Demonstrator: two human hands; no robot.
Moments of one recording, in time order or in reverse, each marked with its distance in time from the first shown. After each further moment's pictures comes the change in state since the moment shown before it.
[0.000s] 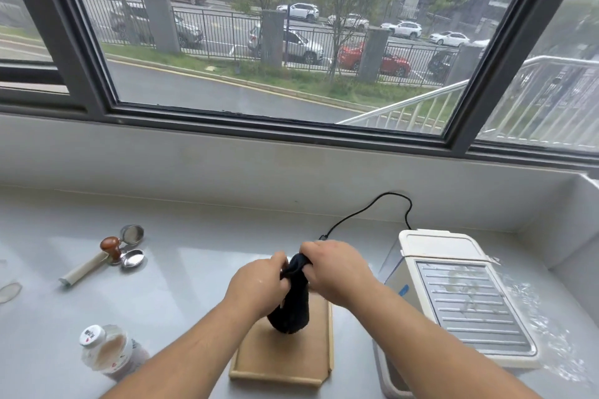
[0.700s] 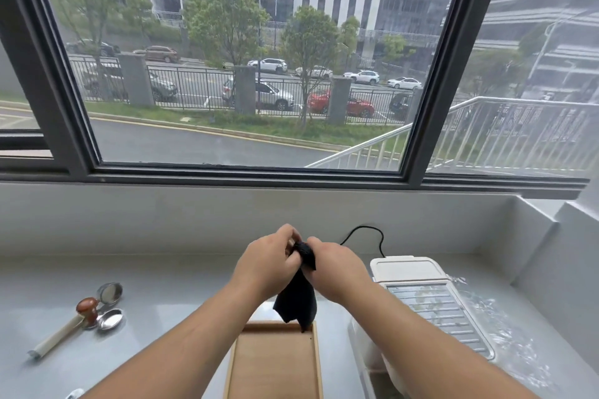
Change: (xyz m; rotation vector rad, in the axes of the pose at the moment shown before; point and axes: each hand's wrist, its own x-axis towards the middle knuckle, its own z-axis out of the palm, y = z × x) left_hand 0.006 0.086 -0.106 -0.222 0.246 0.255; right_hand -0.009 0.007 -0.072 0.085 0.202 0.237
